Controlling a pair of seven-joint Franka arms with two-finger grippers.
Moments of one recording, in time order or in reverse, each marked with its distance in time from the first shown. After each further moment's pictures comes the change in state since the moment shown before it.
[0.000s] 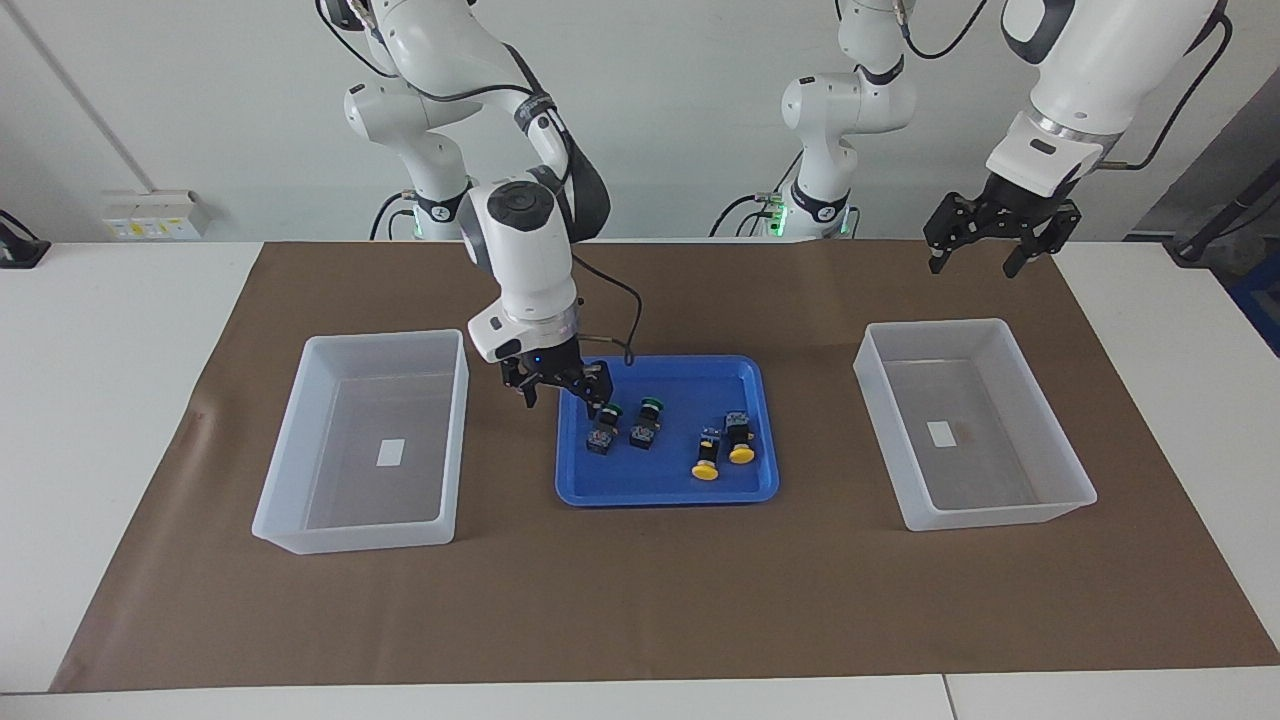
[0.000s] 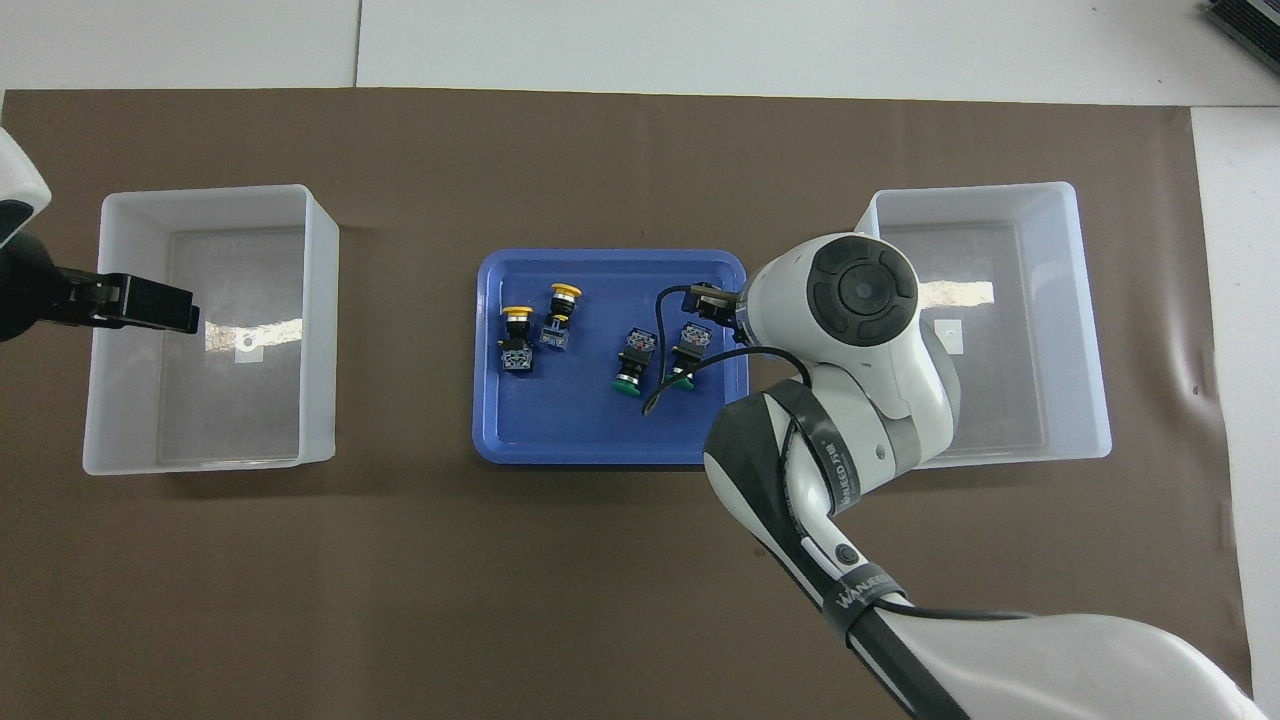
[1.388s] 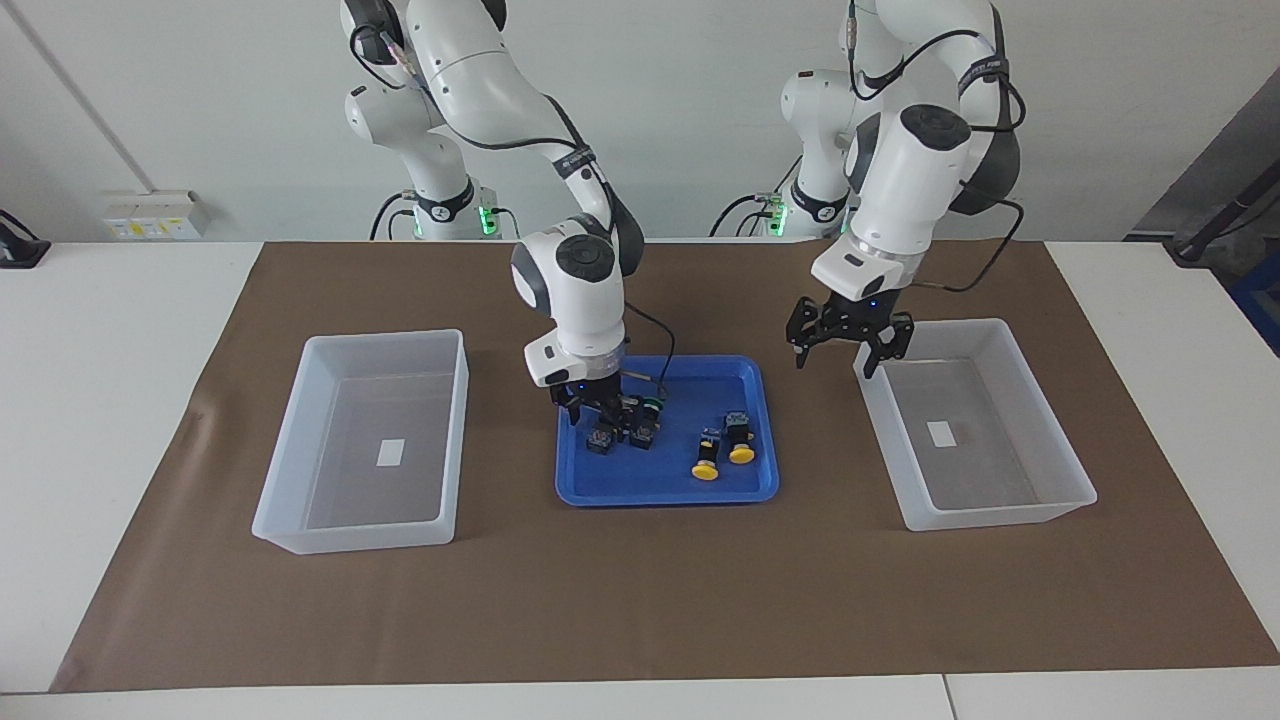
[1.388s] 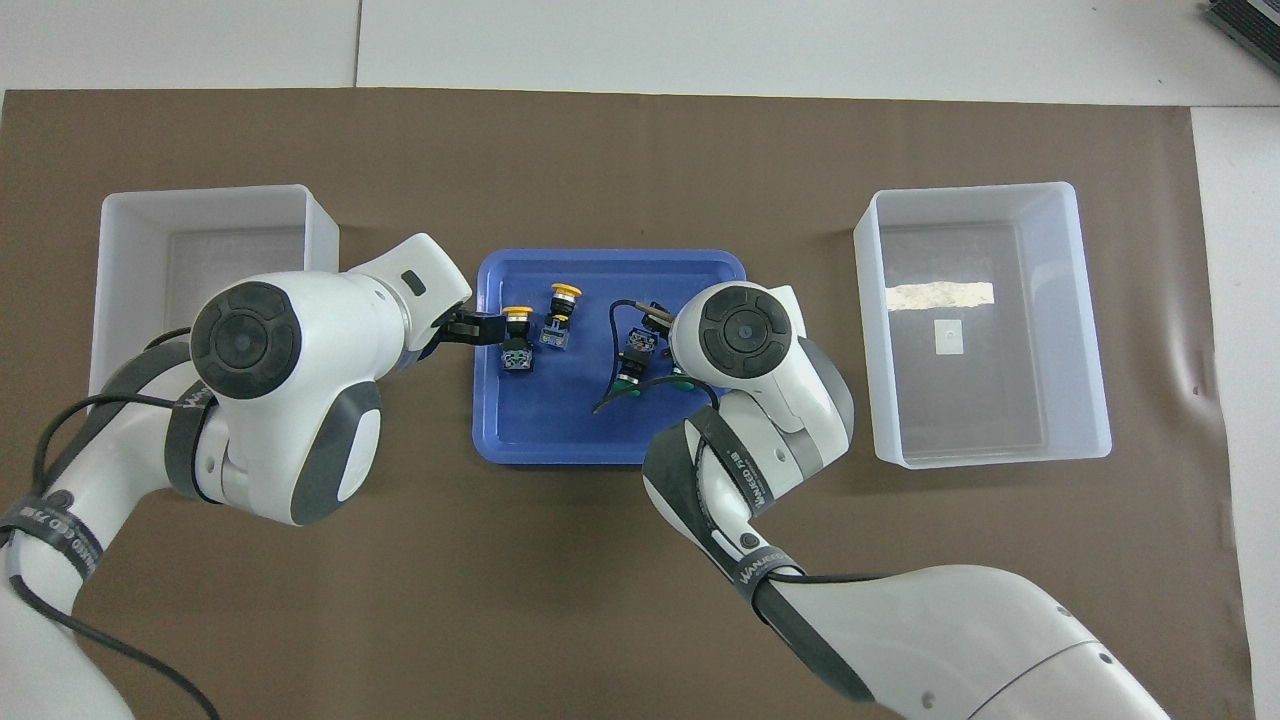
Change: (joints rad) left arm -0.280 0.175 -0.008 -0.444 0.000 0.834 -0.223; right arm 0.069 0.152 -0.006 0.011 -0.046 0.123 0.287
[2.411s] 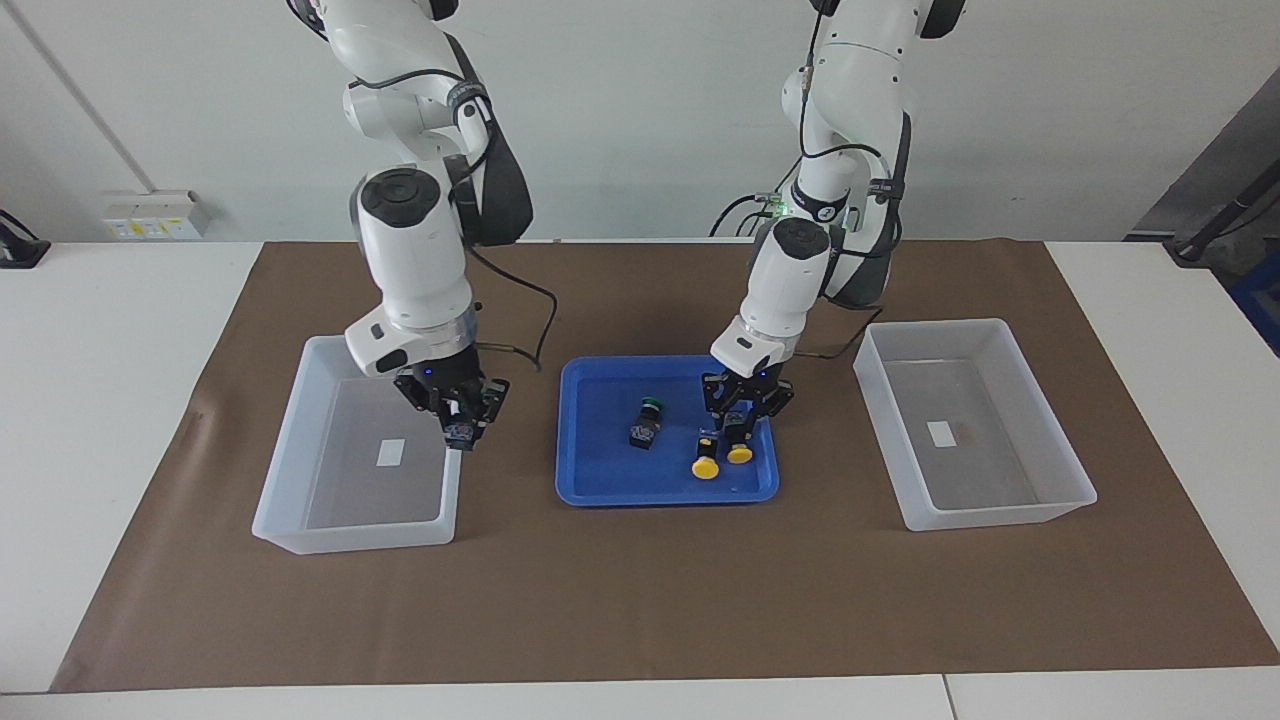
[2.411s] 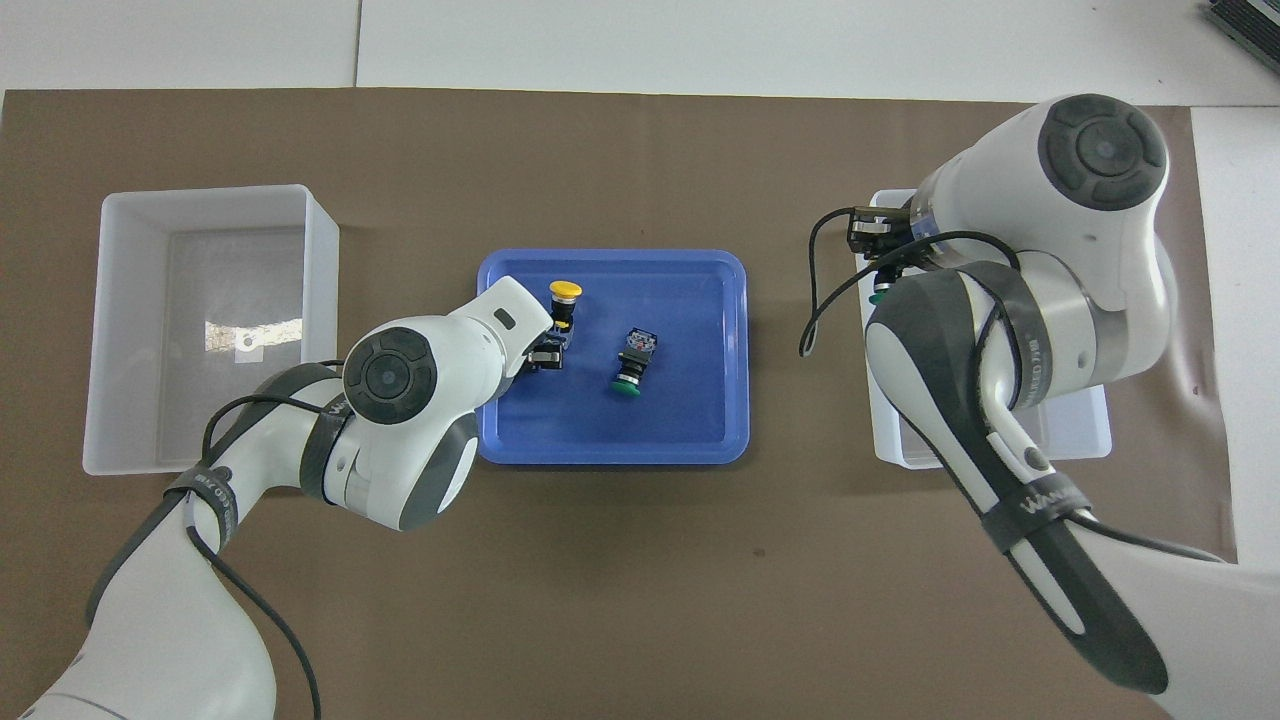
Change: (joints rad) left arm -0.096 0.143 0.001 -0.032 0.000 0.147 -0.188; right arm -0.319 -0.162 -0.012 0.158 -0.001 -0.327 -0.746
